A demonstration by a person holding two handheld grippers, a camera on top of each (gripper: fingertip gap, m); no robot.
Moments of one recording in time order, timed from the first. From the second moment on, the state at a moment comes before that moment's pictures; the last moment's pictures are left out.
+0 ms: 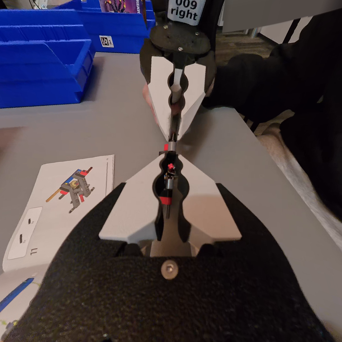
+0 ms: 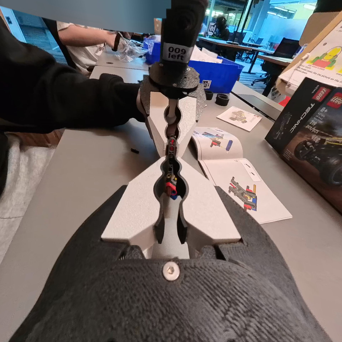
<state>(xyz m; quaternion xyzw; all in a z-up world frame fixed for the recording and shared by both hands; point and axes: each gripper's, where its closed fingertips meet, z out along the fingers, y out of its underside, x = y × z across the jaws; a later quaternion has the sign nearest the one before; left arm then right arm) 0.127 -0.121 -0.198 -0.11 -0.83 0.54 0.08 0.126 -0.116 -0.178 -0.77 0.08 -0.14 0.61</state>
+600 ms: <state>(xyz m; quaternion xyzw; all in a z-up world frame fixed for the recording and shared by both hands) 0.132 -0.118 -0.210 -0.09 -0.85 0.51 0.08 0.133 -0.115 -0.190 -0.80 0.11 -0.13 0.58</state>
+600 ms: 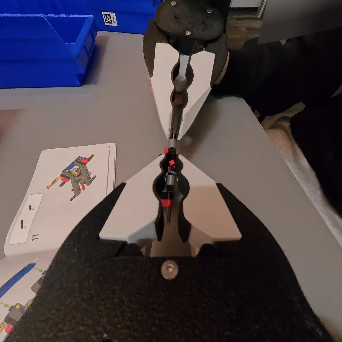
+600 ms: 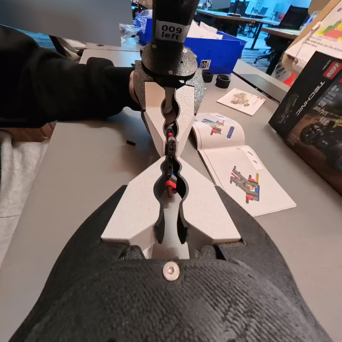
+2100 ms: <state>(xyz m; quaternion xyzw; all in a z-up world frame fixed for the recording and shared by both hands) 0.170 -0.122 -0.180 -0.23 -0.78 0.38 -0.44 0.154 -0.117 -0.175 -0.68 0.35 -0.05 0.64</state>
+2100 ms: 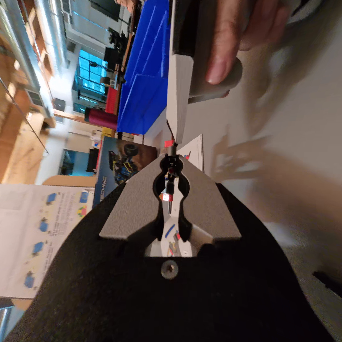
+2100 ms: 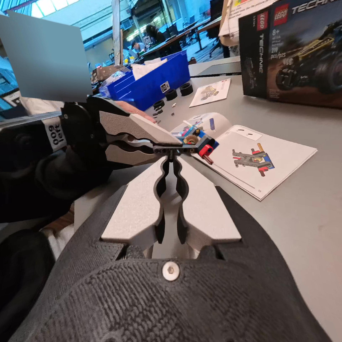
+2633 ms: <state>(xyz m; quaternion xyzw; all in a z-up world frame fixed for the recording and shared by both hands) 0.155 -0.129 -0.184 -0.35 -0.73 0.29 -0.52 0.137 -0.125 -0.186 -0.80 0.24 -0.11 0.53</state>
